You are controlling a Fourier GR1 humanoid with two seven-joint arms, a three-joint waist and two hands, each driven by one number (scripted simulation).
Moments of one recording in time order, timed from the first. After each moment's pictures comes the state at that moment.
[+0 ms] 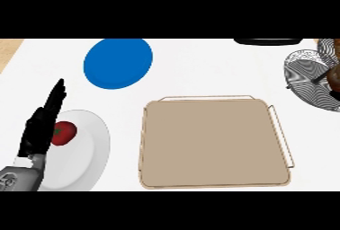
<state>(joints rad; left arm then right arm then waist) -0.13 0.44 -0.12 -1.46 0.02 0.24 0.05 -0.51 -0.70 -0.17 -1.95 0.20 0.29 0.59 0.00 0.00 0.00</state>
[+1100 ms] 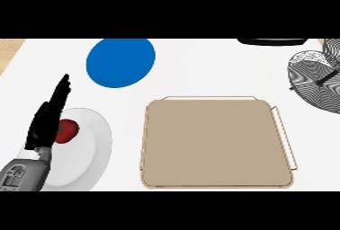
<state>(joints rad) -0.18 0.38 -0.08 -1.40 -0.03 0.20 0.04 -0.75 -0.87 -0.11 -1.10 0.70 0.09 -0.05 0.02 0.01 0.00</state>
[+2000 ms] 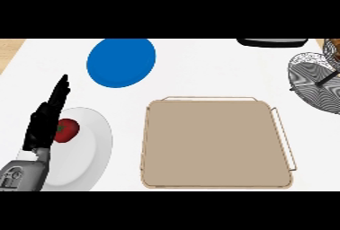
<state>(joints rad) -0.17 0.36 -0.05 -1.43 -0.05 0.16 0.05 -0.93 -0.84 -0.18 -0.52 0.68 0.19 -0.31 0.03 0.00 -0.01</state>
